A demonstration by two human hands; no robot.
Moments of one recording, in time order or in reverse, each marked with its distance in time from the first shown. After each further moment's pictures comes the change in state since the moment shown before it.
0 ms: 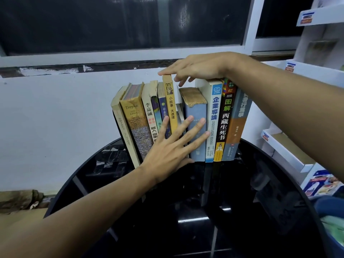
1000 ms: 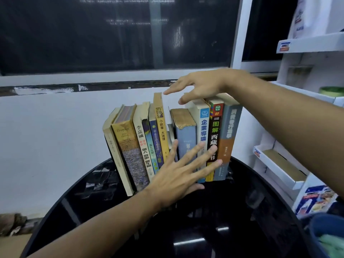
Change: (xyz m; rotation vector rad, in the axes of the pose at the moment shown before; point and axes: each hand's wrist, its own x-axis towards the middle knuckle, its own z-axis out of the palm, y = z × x) left_hand 0.025 0.024 -0.005 -0.080 0.040 0.113; right_hand -0.019 0.019 -0.030 -0.248 0.031 0.024
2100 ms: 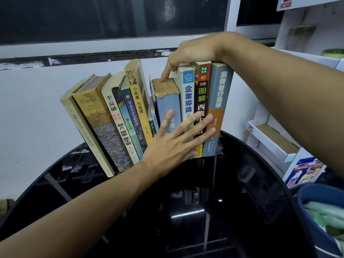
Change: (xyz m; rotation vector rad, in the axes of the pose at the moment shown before) left_hand 0.024 0.012 0.033 0.129 0.049 -0.017; right_hand 0.002 0.033 0.019 0.068 -0.132 0.036
